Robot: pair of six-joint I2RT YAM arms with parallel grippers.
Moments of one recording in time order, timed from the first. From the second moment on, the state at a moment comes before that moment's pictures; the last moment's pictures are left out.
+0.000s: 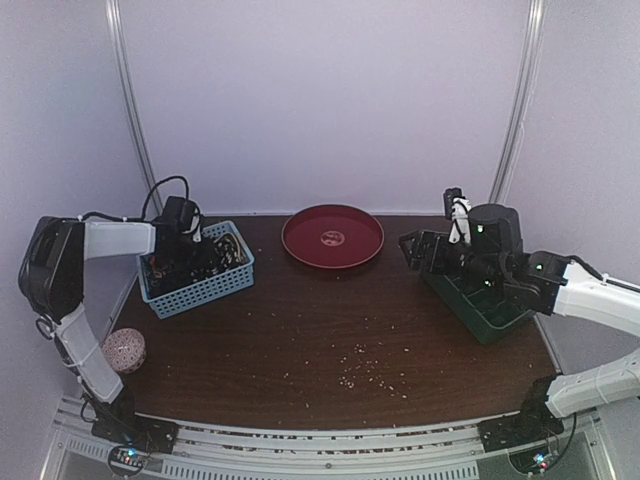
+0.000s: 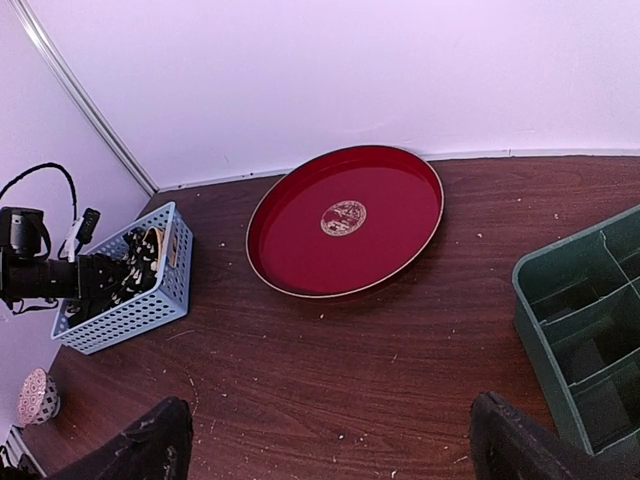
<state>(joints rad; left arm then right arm) -0.24 1.75 1.13 -0.26 0.01 -0.33 0.77 1.09 0.86 -0.16 0.33 0.50</state>
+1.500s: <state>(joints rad) -0.55 1.03 0.84 0.28 0.75 -0.51 1.00 1.40 0.96 0.31 0.08 0.58</state>
